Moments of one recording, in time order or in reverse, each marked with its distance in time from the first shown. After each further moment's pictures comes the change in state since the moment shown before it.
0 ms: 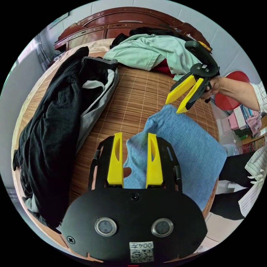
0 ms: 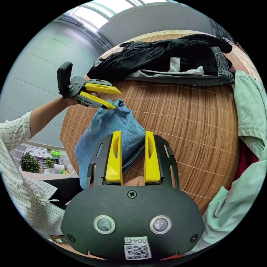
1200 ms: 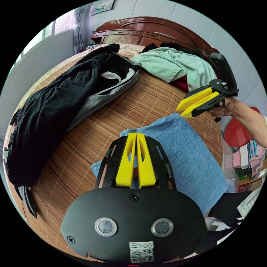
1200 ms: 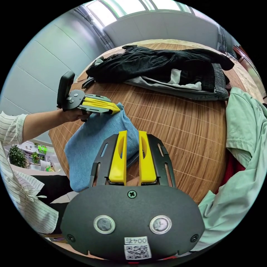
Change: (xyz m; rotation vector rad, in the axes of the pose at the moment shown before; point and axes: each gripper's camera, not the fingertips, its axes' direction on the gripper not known) left arm 0.050 0.131 0.056 0.155 -0.087 -0.330; right arm -0.059 0.033 -0.055 0.017 0.109 -0.079
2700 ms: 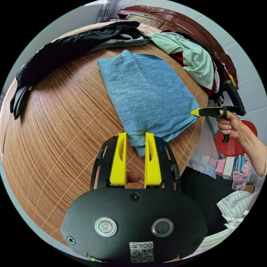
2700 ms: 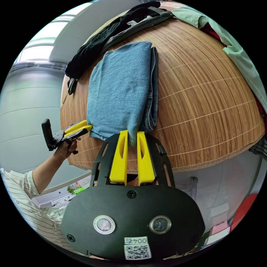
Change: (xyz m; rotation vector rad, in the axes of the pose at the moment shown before) left arm 0.076 0.346 -0.111 -0.235 0.079 -0.255; right arm -0.151 0.121 -0.003 -0.071 -0.126 0.642
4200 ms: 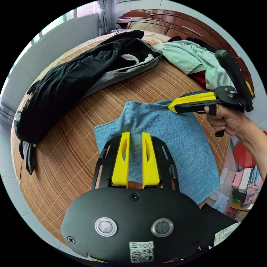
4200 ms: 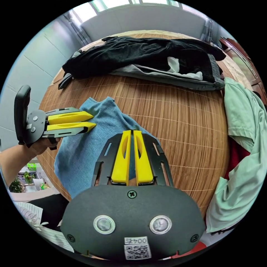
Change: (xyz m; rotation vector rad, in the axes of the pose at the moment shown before) left arm 0.086 -0.210 -0.078 0.119 -0.229 0.034; right arm -0.134 -0.193 0.021 0.130 0.297 -0.433
